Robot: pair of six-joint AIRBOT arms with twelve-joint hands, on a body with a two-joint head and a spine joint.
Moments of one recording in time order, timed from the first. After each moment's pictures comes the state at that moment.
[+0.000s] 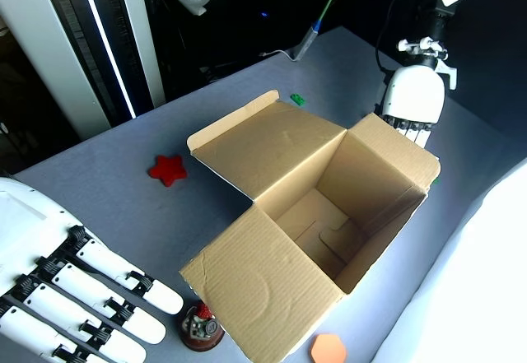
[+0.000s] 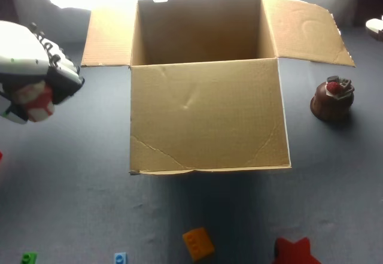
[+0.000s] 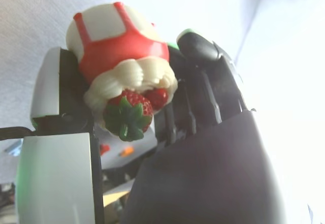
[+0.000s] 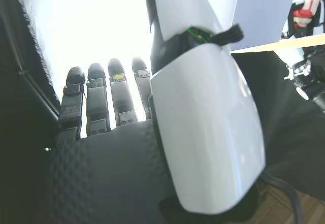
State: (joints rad) left arm 0.33 -1.08 1.79 1.67 -0.80 -0.38; right arm -0.57 -0.70 0.82 0.53 0.77 -1.42
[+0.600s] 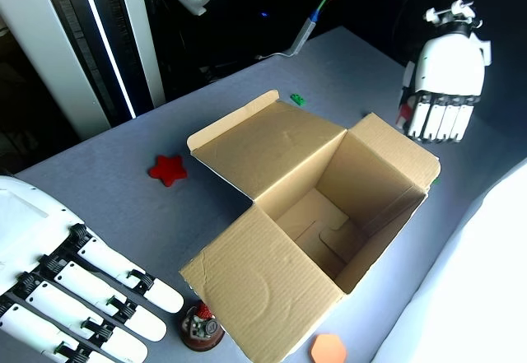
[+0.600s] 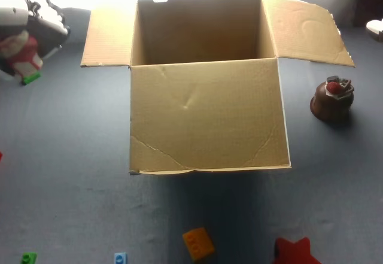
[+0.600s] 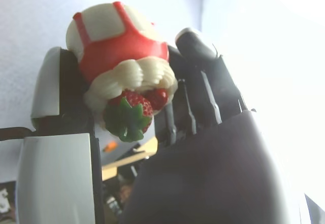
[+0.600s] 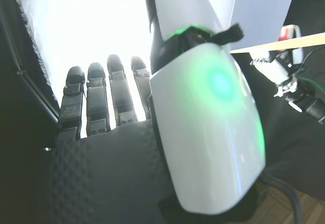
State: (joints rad) left arm 0.09 -1.03 1.81 1.84 -0.84 -0.43; right arm -0.57 -0.70 0.82 0.53 0.77 -1.42
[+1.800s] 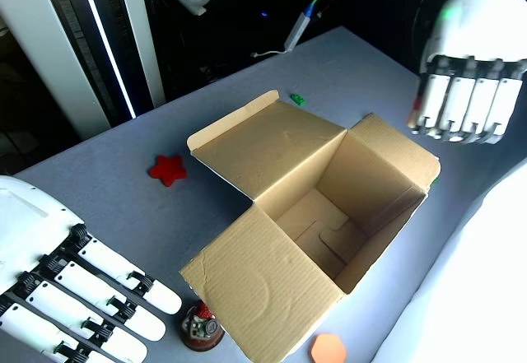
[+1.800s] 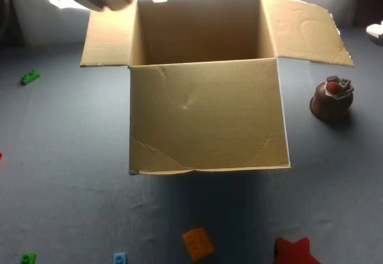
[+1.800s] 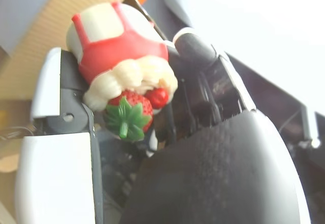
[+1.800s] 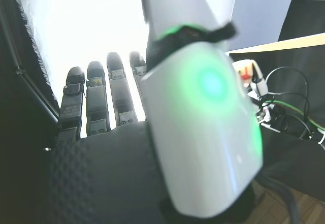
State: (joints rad) left arm -0.23 -1.19 1.69 2.05 -0.91 -0.48; right arm -0.57 -0.70 0.82 0.53 0.77 -1.42
